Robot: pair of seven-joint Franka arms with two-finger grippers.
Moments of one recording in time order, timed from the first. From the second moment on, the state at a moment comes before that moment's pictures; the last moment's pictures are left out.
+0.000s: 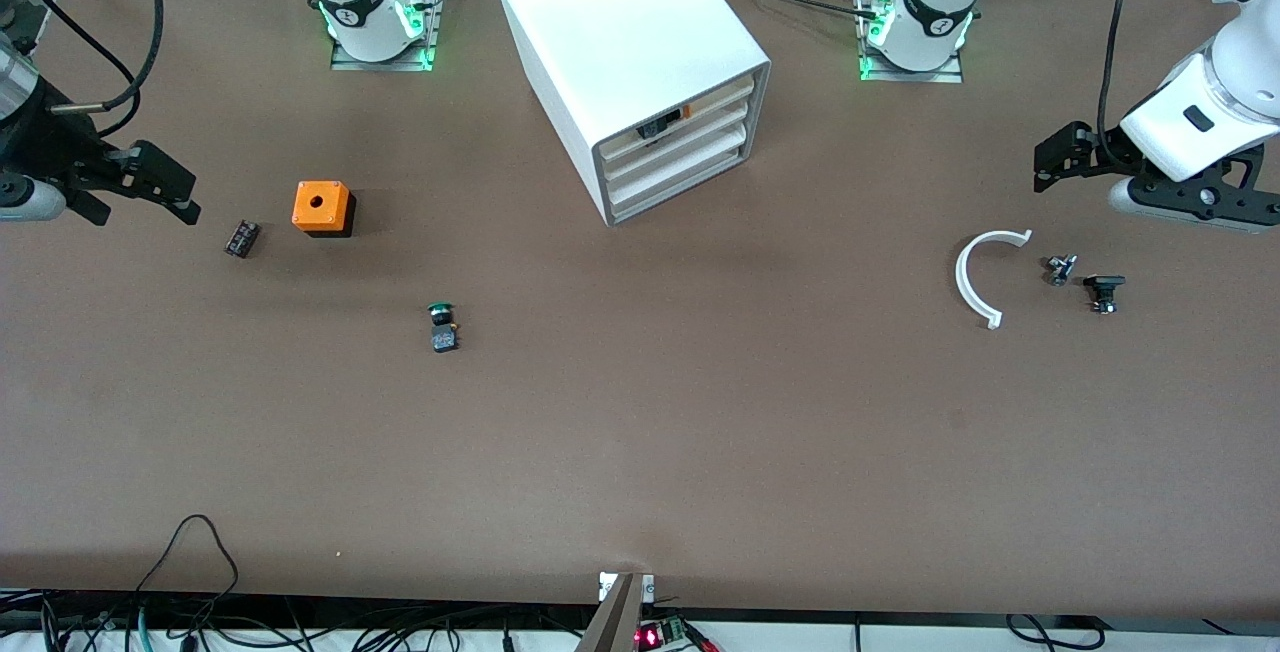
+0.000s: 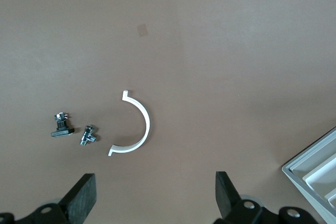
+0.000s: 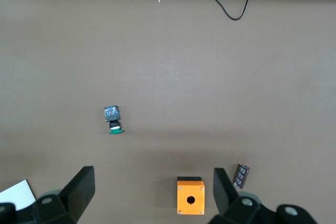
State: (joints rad) left arm -0.09 0.02 0.01 -1.62 0.00 1.58 0.08; right arm 0.12 0.03 -0.05 -1.58 0.00 1.75 0.06
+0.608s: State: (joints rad) left arm -0.09 0.02 0.01 -1.62 0.00 1.58 0.08; right arm 0.12 0.06 -0.06 -1.58 0.00 1.71 0.06
